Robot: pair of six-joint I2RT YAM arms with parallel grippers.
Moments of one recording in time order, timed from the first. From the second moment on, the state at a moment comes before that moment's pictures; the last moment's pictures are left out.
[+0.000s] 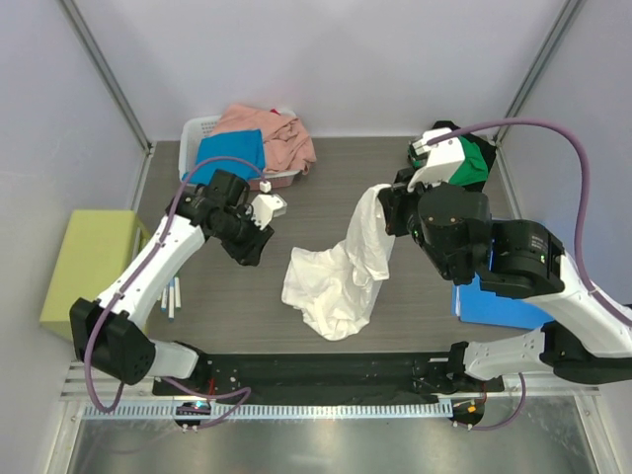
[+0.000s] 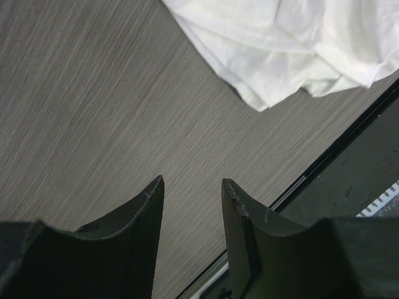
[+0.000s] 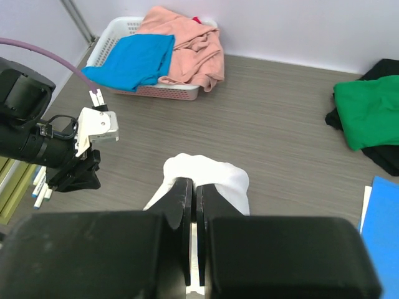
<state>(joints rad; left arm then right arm) -0.40 1.35 1.27 -1.06 0.30 0.42 1.23 1.21 1.84 -0.96 0.87 0.38</state>
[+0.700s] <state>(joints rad) -0.65 1.81 1.51 -0.93 0.26 0.16 0.99 1.18 1.53 -0.89 0.66 0.49</state>
